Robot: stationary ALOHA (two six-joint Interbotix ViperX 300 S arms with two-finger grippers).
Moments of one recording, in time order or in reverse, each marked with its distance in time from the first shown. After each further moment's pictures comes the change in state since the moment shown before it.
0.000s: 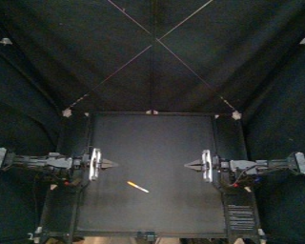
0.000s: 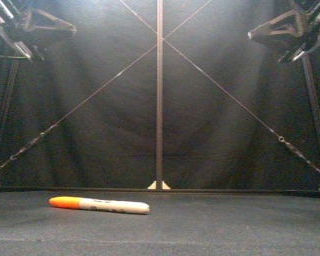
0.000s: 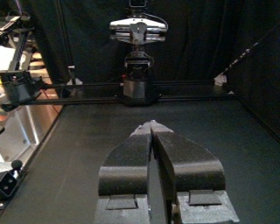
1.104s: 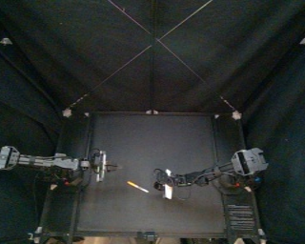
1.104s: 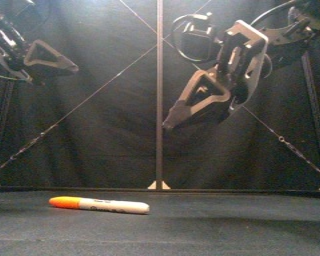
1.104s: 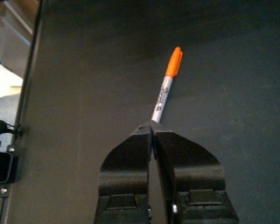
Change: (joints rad) left arm 0.021 0.150 0.052 0.002 0.014 0.006; right arm 0.184 1.023 -0.463 0.275 0.049 0.061
